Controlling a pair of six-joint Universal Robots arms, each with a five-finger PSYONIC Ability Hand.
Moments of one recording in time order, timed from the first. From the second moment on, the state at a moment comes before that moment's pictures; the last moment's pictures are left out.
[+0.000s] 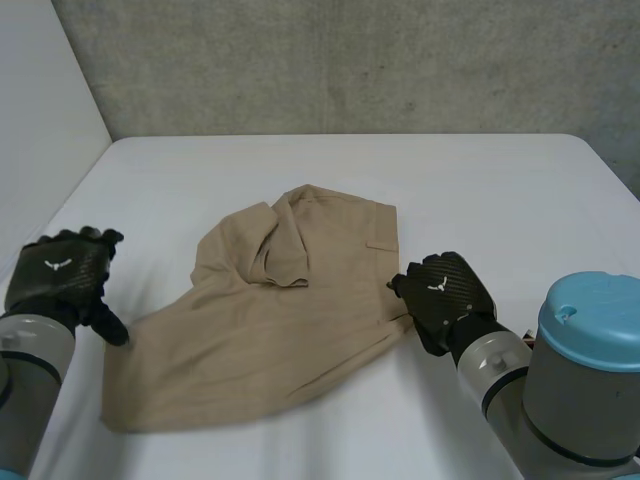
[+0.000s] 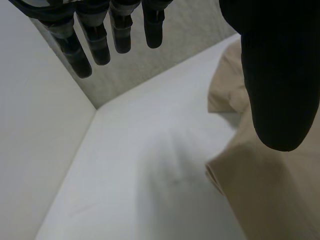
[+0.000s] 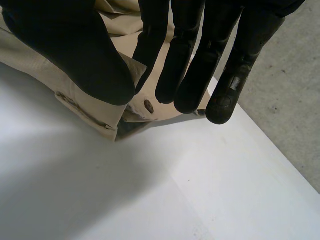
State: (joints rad) left arm 4.46 -1.53 -2.02 3.32 -1.77 3.37; right arm 2.14 -1.28 1.84 -0.28 1.56 2.65; left_hand 0.19 0.20 0.21 0.20 0.04; right_hand 0.96 1.18 1.18 1.19 0.99
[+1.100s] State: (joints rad) left arm 4.42 -1.54 -2.17 3.14 -1.54 3.42; right arm 2.10 -1.22 1.68 -0.20 1.57 2.89; left_hand 0.55 0.55 0.54 0.55 0.37; right_hand 0.97 1.18 1.18 1.19 0.99
